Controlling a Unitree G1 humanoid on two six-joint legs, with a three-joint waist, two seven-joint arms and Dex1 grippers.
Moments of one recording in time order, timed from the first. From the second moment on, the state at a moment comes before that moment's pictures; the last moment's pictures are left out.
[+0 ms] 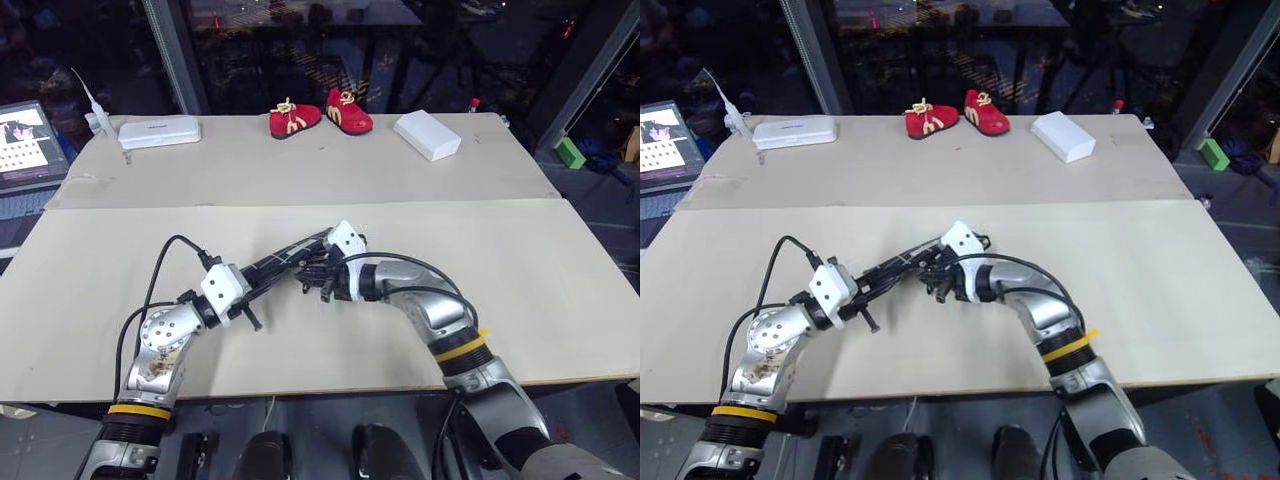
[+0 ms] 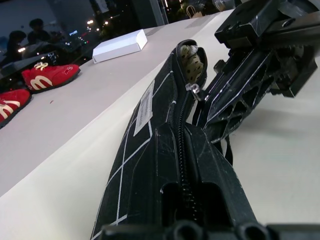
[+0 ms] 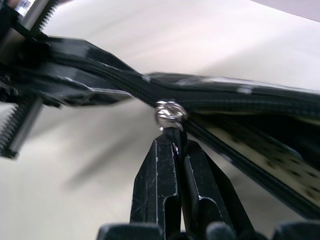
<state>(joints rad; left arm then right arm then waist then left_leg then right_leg) -0.21 0.46 -0.02 0.09 -0.18 -0.26 -0.80 -0.68 -0.26 0.28 0.17 0.23 0.60 0.80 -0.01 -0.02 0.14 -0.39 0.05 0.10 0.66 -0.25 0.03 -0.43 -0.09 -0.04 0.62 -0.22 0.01</state>
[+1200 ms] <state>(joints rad) -0.27 0.48 -0.06 0.12 -0.18 -0.29 -0.89 -0.52 -0.73 -0.03 0.07 0.39 0.67 1.08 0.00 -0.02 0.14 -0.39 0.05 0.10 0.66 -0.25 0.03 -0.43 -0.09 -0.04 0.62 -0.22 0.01</state>
